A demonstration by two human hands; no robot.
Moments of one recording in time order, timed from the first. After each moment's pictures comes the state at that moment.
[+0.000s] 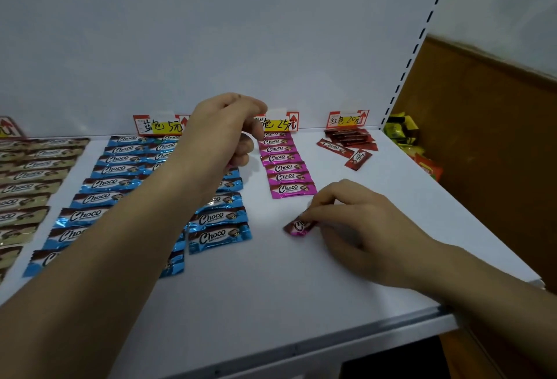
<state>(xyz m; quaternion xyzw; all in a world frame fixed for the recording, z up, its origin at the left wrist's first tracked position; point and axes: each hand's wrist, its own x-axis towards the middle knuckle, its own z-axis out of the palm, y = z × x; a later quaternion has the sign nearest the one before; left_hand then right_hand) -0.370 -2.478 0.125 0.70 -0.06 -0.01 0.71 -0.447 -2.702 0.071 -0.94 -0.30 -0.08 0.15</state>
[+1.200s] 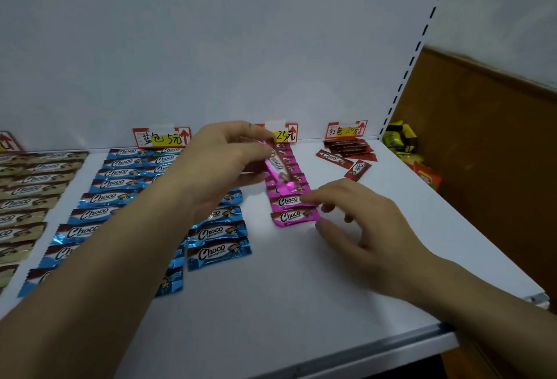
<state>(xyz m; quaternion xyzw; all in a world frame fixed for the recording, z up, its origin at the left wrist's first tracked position) -0.369 -2.474 0.120 0.72 -0.05 -0.09 0.69 -0.442 -2.694 0.065 -0.93 -0.24 -0.15 0.25</state>
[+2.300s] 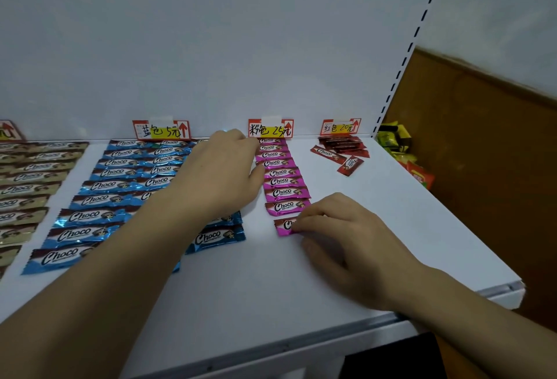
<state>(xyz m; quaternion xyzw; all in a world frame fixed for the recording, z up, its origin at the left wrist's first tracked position) -0.367 -2.477 0.097 0.97 -0.20 0.11 0.10 -0.466 -2.690 0.056 -0.94 -0.27 -0.13 0.15</state>
